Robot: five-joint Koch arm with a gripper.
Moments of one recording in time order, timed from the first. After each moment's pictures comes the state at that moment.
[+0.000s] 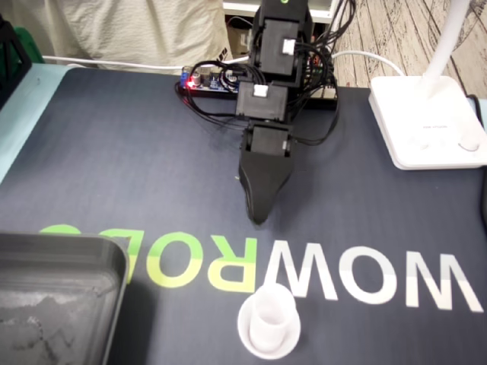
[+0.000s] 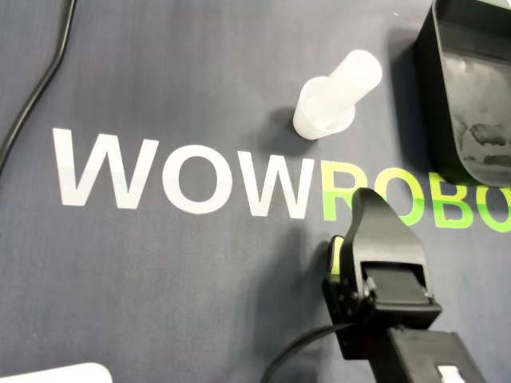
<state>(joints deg) 2.8 128.7 176.0 -9.6 -5.5</state>
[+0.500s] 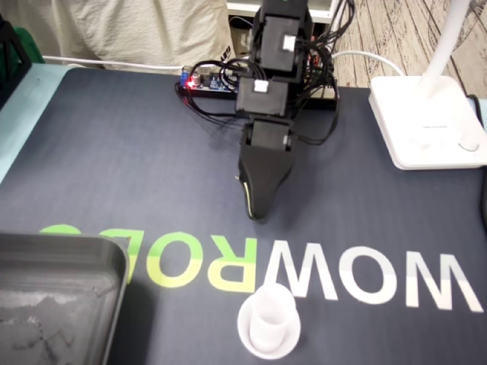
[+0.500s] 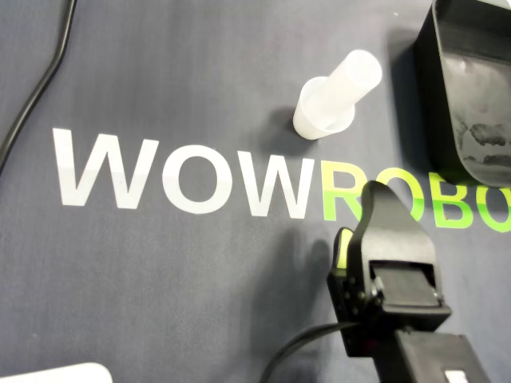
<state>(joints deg) 2.5 133.1 176.0 -9.6 -5.7</state>
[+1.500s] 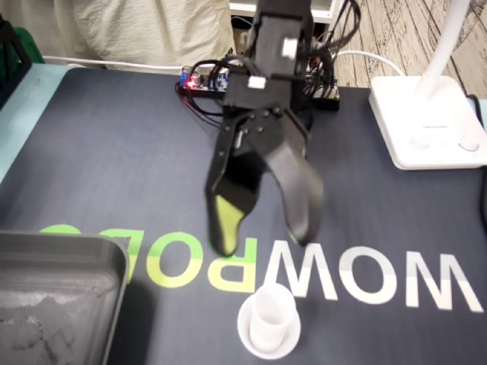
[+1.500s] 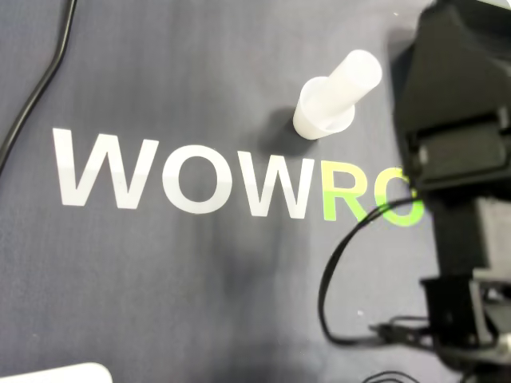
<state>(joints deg) 4.4 107.2 145.2 -42.5 -60.5</state>
